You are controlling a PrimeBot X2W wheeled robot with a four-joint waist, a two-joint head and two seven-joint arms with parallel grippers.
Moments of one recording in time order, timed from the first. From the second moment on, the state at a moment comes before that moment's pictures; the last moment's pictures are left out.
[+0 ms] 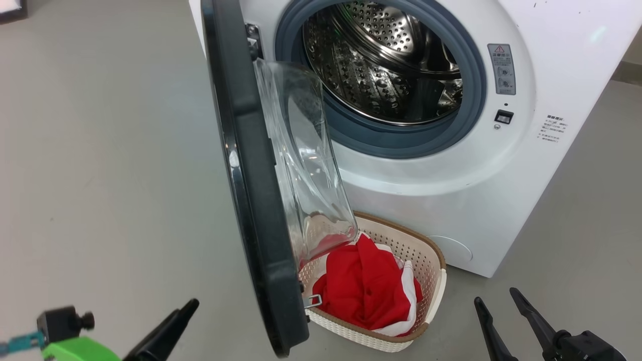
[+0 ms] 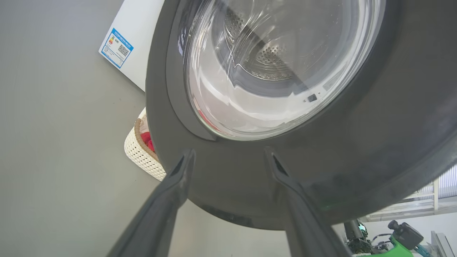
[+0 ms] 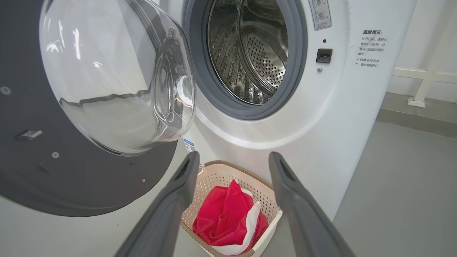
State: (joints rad) left arm -0.07 0.48 -0.26 0.13 -1.41 -0.12 0.22; right arm 0.17 -0.12 0.07 0.13 0.29 0.13 -0.26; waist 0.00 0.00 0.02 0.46
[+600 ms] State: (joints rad) left arm -0.02 0.42 -0.33 0.28 -1.42 -0.12 -0.06; right arm 0.16 -0.12 0.08 0.14 0.29 0.13 -0.26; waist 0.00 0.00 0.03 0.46
